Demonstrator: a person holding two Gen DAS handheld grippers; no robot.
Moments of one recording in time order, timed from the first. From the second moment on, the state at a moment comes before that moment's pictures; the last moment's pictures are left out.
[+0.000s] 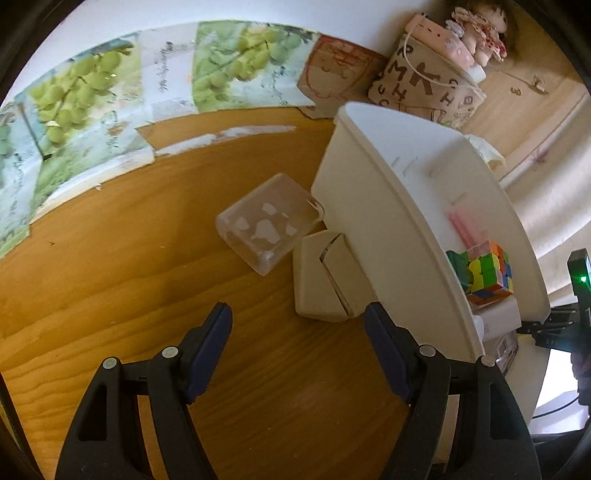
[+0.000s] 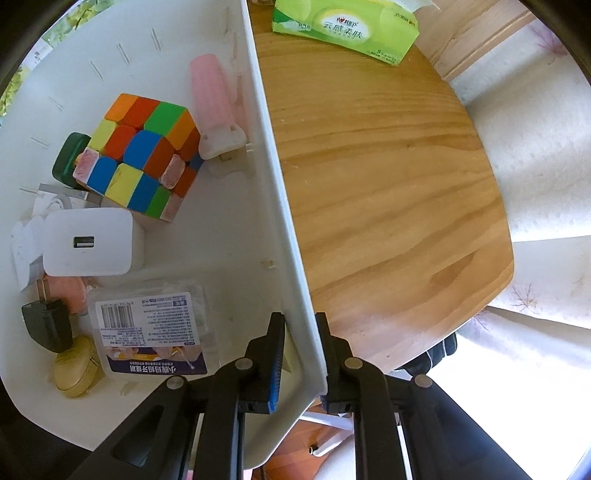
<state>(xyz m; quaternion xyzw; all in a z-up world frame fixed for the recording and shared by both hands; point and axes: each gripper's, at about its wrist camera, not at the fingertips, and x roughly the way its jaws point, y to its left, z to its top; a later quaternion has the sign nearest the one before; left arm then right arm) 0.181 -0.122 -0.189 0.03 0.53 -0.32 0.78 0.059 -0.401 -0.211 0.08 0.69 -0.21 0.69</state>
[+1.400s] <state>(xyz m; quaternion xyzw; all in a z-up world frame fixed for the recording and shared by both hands) 0.197 -0.159 -0.203 -0.01 0.59 -0.23 0.78 0.063 -0.416 -0.210 0.07 0.69 -0.19 0.70</state>
